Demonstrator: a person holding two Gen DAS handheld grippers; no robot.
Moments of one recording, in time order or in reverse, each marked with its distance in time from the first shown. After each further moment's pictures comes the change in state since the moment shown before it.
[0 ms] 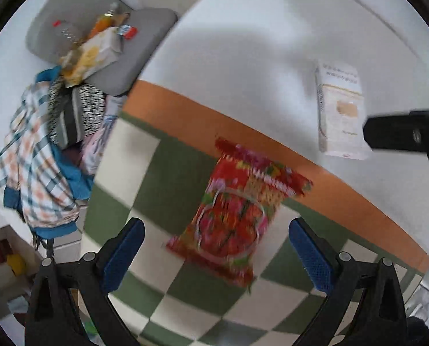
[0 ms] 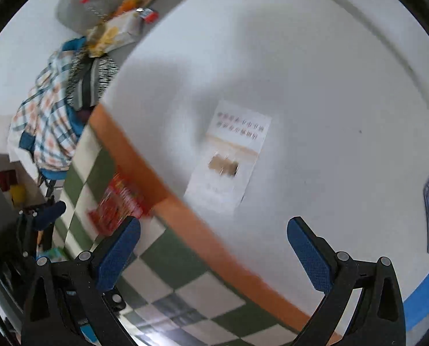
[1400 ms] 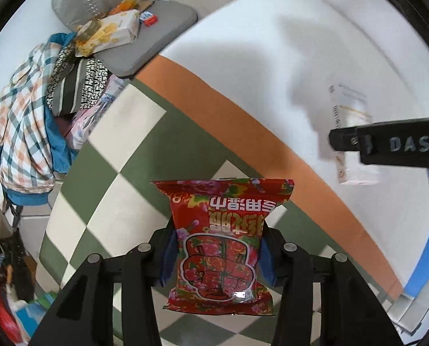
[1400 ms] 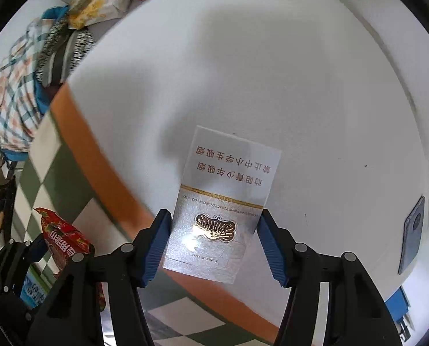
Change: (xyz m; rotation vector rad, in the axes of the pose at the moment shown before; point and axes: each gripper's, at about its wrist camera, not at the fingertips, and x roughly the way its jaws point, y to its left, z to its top) left arm -0.024 0.015 -0.042 -0.240 -0.101 -0.124; right arm 0.054 0.039 0.020 -0.120 0.030 -0.206
